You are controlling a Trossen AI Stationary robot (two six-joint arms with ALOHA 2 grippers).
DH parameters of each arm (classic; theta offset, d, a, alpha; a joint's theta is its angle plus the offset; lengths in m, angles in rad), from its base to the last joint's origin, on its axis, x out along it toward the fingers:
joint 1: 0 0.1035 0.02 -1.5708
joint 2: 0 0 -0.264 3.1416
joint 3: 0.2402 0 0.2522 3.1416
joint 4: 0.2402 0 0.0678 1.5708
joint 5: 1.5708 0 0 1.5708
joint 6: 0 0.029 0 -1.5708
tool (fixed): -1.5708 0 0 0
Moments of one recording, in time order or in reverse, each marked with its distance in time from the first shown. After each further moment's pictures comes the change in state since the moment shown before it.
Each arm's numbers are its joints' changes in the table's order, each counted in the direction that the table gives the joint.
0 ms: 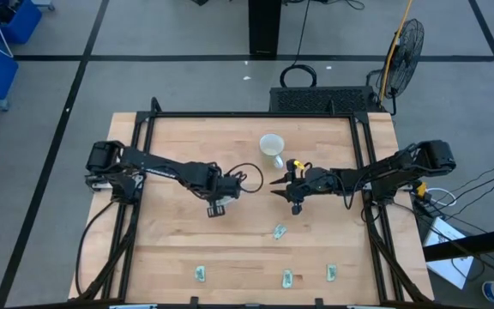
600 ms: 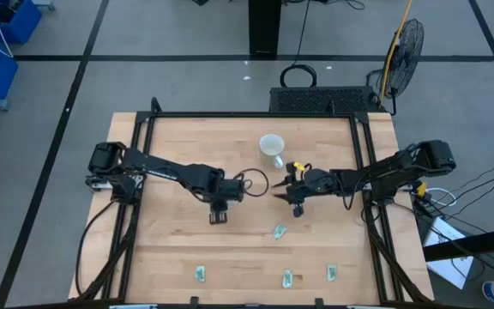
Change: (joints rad) left arm -0.027 0.019 0.051 -0.044 -0.159 0.044; right arm 0.016 0.000 0.000 0.046 0.048 0.082
